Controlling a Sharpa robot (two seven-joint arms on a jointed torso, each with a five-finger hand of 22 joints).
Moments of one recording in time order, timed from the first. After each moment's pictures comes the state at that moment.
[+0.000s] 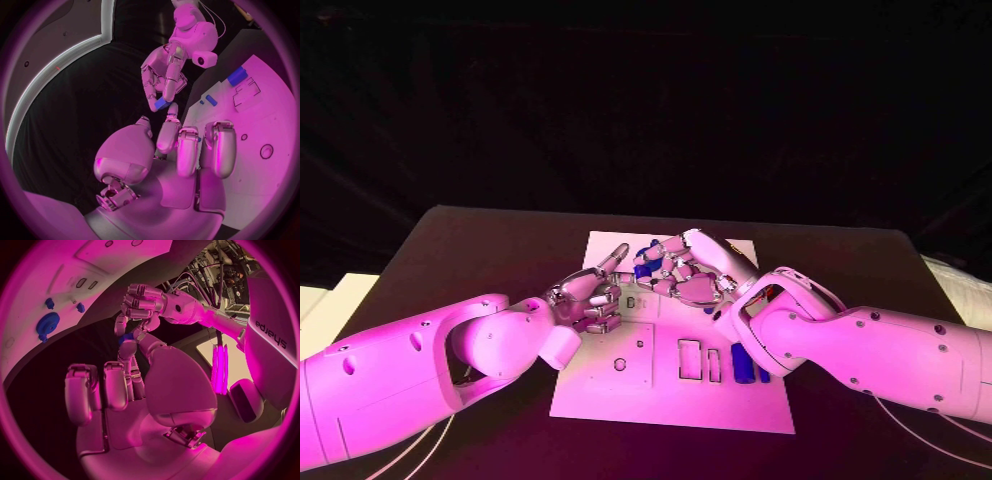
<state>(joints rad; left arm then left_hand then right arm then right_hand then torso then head) 1.12 -0.81 -0.01 1.61 0.18 -0.04 0.05 1.05 0.18 -0.12 0.28 0.12 1.00 0.14 0.17 0.09 1.39 0.06 1.31 1.22 1.46 -0.01 1.57 1.31 0.04 1.46 0.10 1.51 1.31 1.11 -0.80 -0.02 1.69 -1.25 -0.67 0.18 1.30 -0.06 0.35 0.01 0.20 1.13 0.10 0.10 0.08 1.26 0.02 0.79 0.90 1.47 -0.05 1.37 1.31 0.05 1.46 0.06 1.48 1.31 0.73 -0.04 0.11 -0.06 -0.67</state>
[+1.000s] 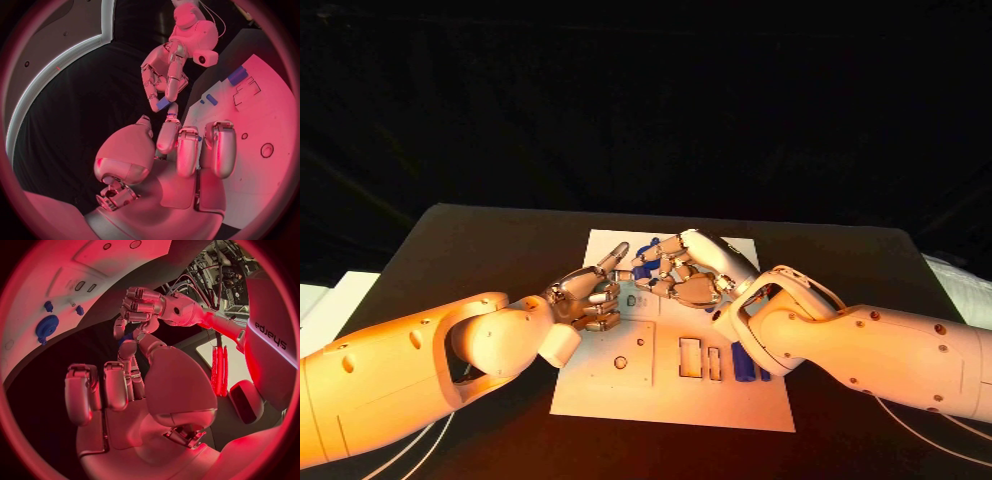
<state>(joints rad) 1.12 -0.82 -0.01 1.61 0.18 -0.04 0.05 1.07 0.18 -0.12 0.27 0.12 0.99 0.14 0.17 0.09 1.39 0.06 1.31 1.23 1.46 -0.01 1.57 1.31 0.04 1.46 0.10 1.51 1.31 1.11 -0.80 -0.02 1.70 -1.27 -0.66 0.17 1.30 -0.07 0.35 0.01 0.20 1.13 0.10 0.10 0.08 1.26 0.02 0.79 0.90 1.47 -0.05 1.37 1.31 0.05 1.46 0.06 1.48 1.31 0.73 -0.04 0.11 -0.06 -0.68</state>
